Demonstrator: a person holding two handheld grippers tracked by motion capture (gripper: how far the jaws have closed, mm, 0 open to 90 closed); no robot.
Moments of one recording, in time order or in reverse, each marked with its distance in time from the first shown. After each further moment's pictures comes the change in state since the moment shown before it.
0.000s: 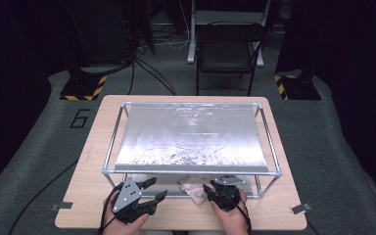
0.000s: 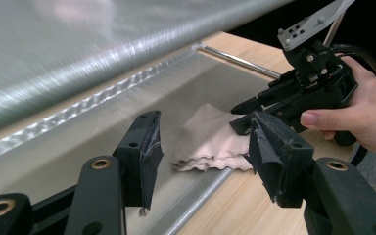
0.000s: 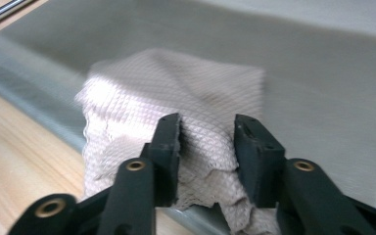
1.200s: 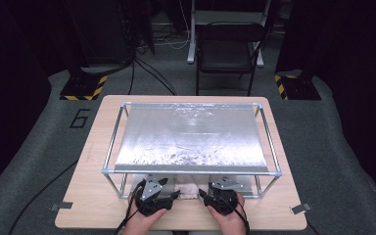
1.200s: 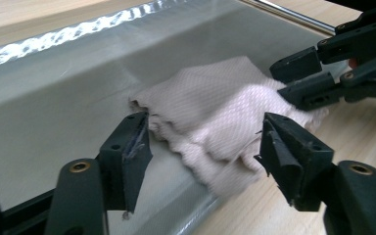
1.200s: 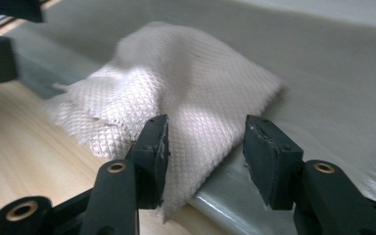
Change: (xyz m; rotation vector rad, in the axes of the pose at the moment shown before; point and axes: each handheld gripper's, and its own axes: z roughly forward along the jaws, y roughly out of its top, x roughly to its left) left arm 0.007 -0.048 0.080 0.109 0.001 -0.086; right arm 0.010 -0.007 -0.001 -0.007 0.019 -0.016
